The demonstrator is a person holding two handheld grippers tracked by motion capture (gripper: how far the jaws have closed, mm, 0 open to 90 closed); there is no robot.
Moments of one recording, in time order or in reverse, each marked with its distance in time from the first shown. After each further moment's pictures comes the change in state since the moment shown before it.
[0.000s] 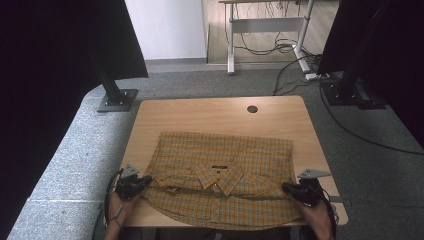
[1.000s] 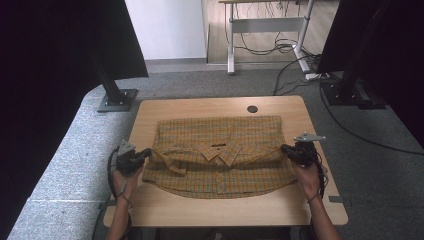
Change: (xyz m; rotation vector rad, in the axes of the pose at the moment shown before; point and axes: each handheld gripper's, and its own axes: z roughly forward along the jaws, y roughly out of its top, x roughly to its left) left arm 0.025 0.070 0.000 -0.245 0.077 -0.048; right arm -0.045 0.095 0.023 -0.142 -0.159 -0.045
